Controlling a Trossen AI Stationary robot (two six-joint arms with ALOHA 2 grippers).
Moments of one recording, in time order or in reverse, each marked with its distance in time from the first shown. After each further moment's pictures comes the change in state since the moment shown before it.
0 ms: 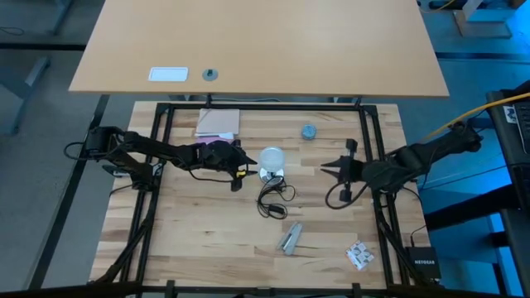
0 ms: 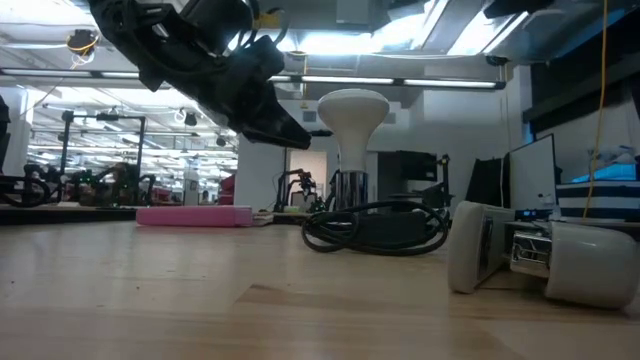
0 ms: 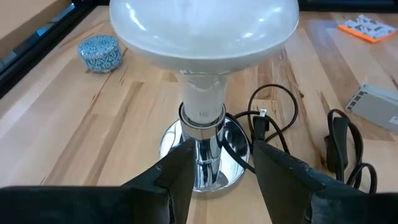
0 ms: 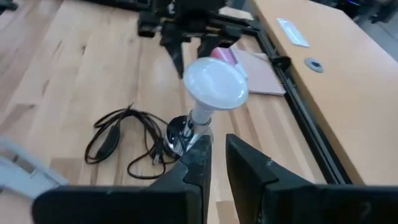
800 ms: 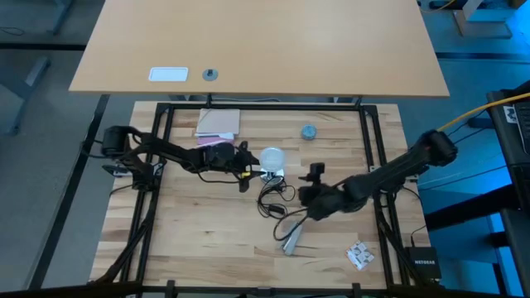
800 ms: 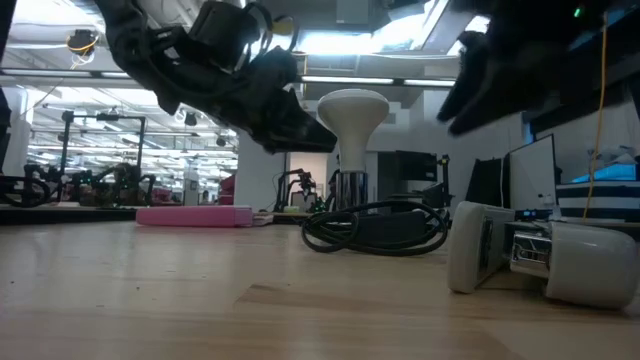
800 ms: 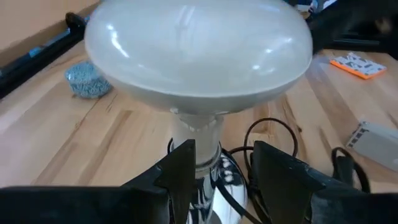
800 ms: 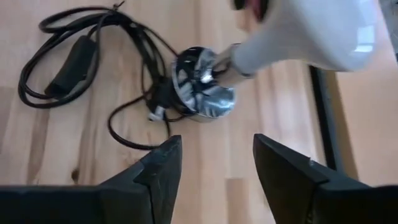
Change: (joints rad) left arm 0.000 0.160 0.000 0.296 0.026 -0.039; right arm 0.000 0.568 0.000 0.123 0.096 -0.006
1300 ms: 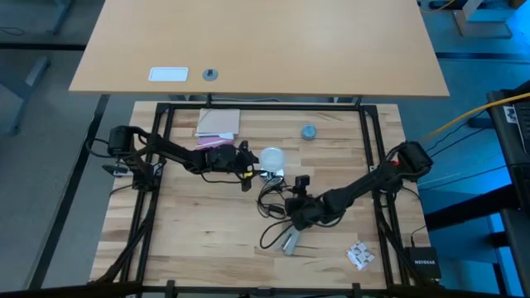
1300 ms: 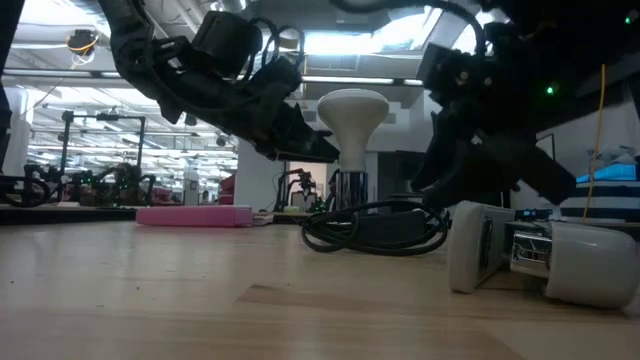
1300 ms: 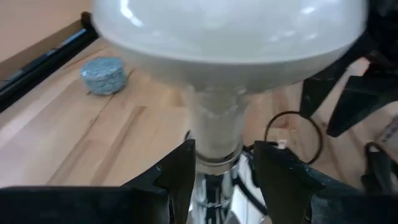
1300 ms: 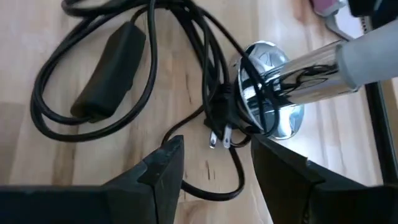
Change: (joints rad) left arm 0.001 0.058 0.000 0.051 -0.056 0.029; right arm -0.009 0.297 0.000 0.260 -0.026 0.001
